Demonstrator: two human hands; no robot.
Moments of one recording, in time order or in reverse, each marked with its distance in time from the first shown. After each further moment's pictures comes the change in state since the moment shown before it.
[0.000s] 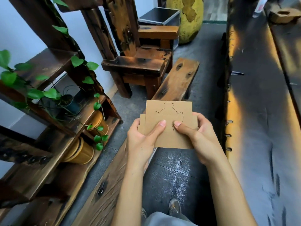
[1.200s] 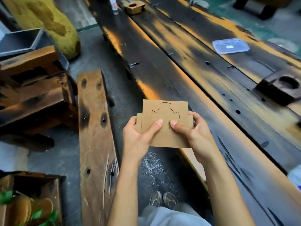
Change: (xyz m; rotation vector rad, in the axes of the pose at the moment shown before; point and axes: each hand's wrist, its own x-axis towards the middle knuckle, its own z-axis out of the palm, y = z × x) left_hand 0.020 -0.041 0.146 0.245 -0.787 -0.066; right_hand -0.064 -0.006 -0.103 0.203 0.725 -0.110
